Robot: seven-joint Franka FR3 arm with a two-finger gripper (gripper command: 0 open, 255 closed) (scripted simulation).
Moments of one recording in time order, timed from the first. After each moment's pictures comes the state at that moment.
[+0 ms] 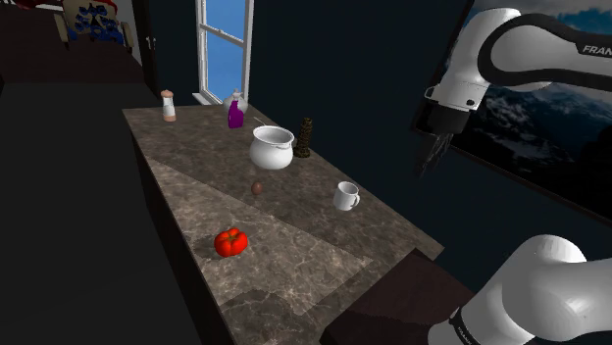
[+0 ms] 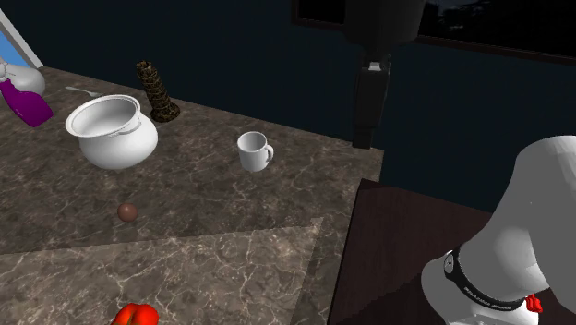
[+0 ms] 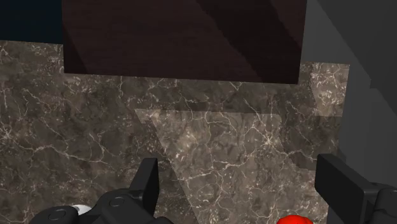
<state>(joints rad) 0.01 -0.76 -0.07 -2.42 0.05 1.56 -0.12</state>
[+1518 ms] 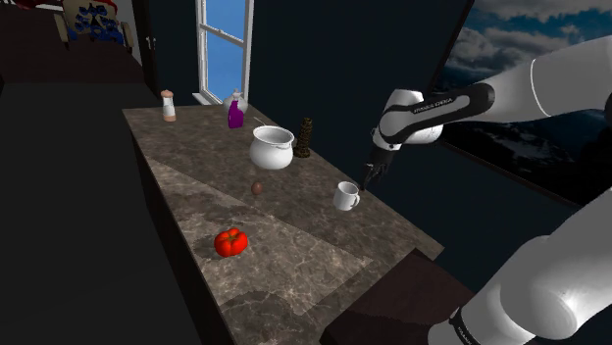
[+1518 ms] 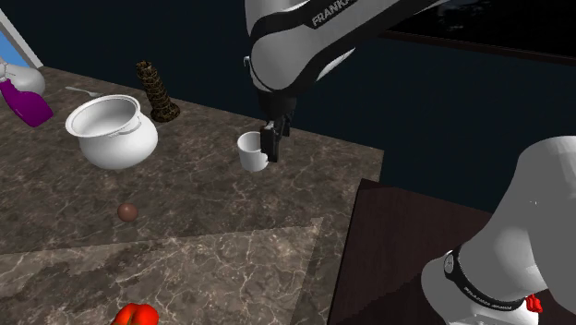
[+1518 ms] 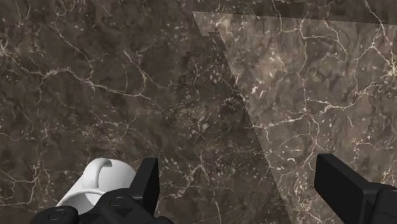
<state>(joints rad) -0.03 -0.10 -0.21 -2.38 0.03 2.24 -0.32</state>
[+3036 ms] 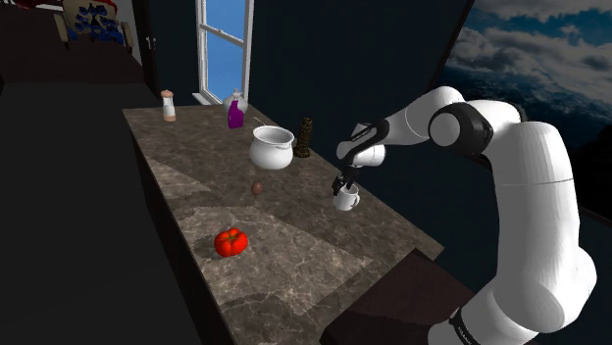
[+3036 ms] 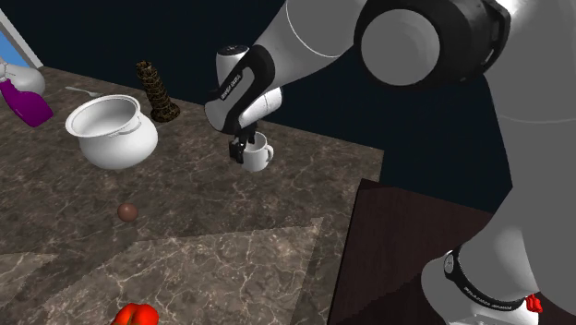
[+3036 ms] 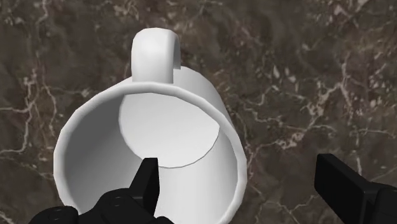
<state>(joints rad) -0.15 0.66 -0.19 -1.82 0.21 2.49 -0.52</state>
